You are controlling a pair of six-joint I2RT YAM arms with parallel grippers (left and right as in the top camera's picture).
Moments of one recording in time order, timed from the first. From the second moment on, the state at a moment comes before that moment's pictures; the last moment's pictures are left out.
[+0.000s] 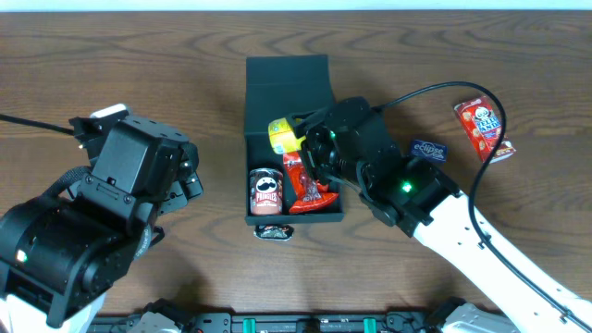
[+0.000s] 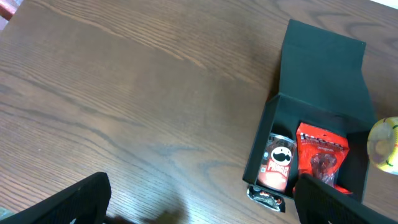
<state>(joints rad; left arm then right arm) -0.50 1.19 1.81 -1.69 -0.45 -0.75 0.71 1.35 1.20 -0.47 -0.03 1.78</state>
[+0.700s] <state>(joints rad) -0.50 1.19 1.81 -1.69 -0.45 -0.75 0.73 1.62 1.22 -0.20 -0.03 2.04</state>
